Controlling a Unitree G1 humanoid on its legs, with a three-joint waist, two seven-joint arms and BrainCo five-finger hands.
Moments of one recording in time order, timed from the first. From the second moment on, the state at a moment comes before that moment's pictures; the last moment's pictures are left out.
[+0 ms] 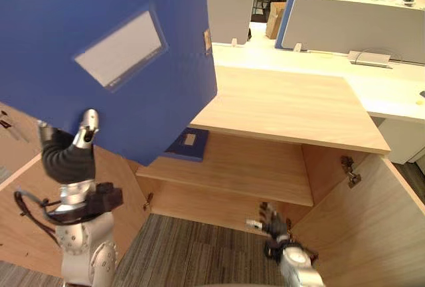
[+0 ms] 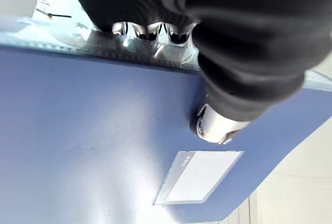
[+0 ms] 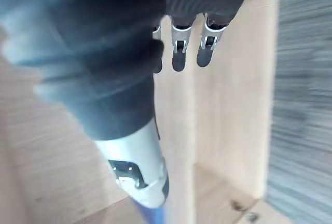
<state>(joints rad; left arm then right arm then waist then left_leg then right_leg) 0.18 0.21 0.15 -0.64 -0.52 -0.34 0.04 0.09 -0.10 0.08 0.47 0.26 -0.09 0.01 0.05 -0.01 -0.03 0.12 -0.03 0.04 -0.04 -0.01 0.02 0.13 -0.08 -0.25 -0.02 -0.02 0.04</state>
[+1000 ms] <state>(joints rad) 0.30 0.20 -0.04 -0.54 -0.63 -0.26 -0.13 -0.33 -0.24 0.20 -0.14 0.49 -0.19 0.08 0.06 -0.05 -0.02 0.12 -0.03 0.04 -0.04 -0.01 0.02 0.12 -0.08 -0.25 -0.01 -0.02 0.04</state>
